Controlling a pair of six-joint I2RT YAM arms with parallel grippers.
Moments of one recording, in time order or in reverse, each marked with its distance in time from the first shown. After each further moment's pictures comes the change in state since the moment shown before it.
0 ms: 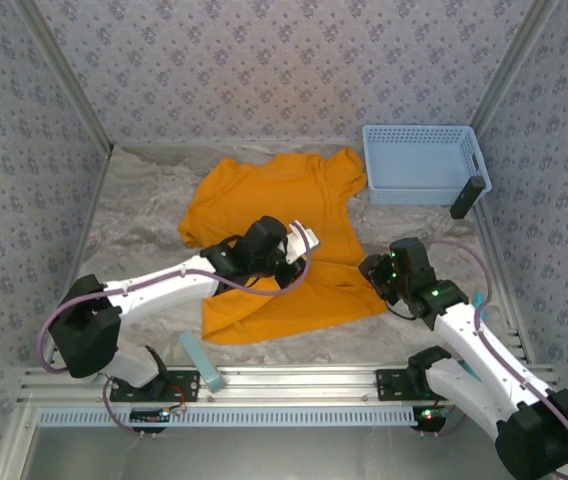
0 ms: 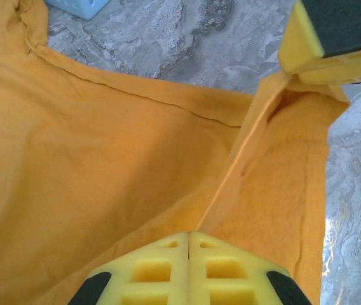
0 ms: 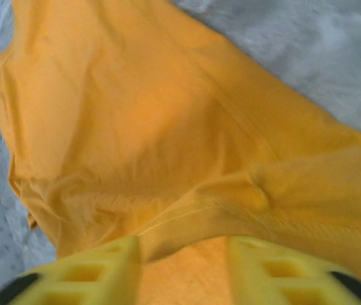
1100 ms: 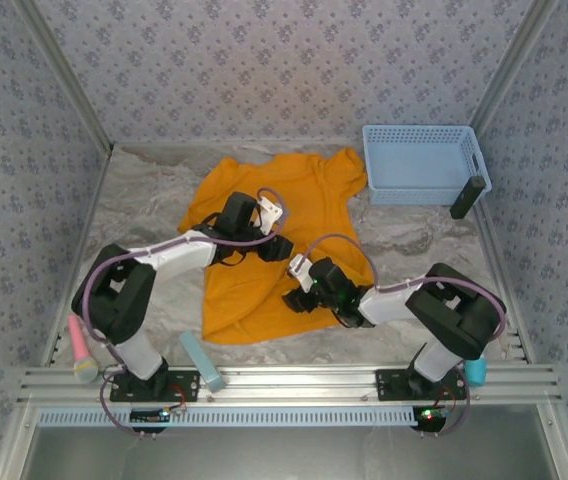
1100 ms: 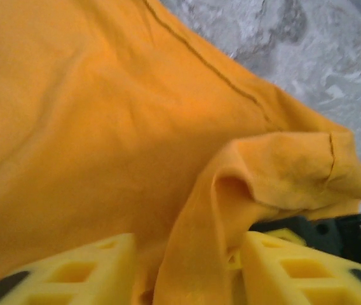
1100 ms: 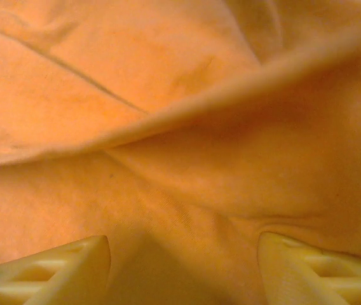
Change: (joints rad) left arm 0.317 0.208 -0.008 0.128 0.332 -0.190; right arm 0.466 0.761 -0.056 0.936 0.113 -1.071
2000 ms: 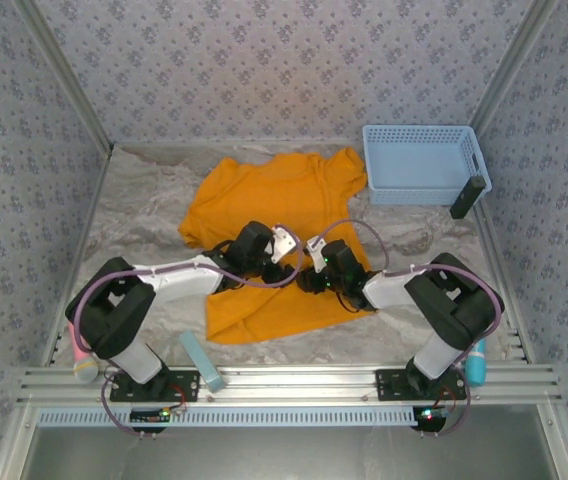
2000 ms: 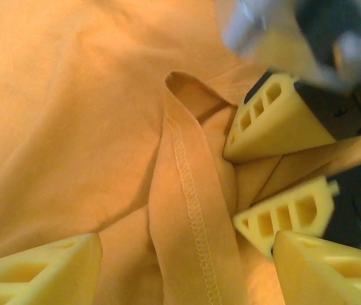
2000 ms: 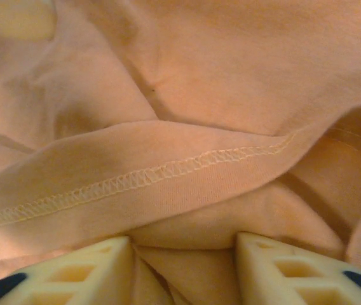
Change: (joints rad) left arm -0.191 -0.087 -0.179 0.098 -0.372 0.232; right arm -0.171 0.039 0.055 -0.050 -0.107 0.162
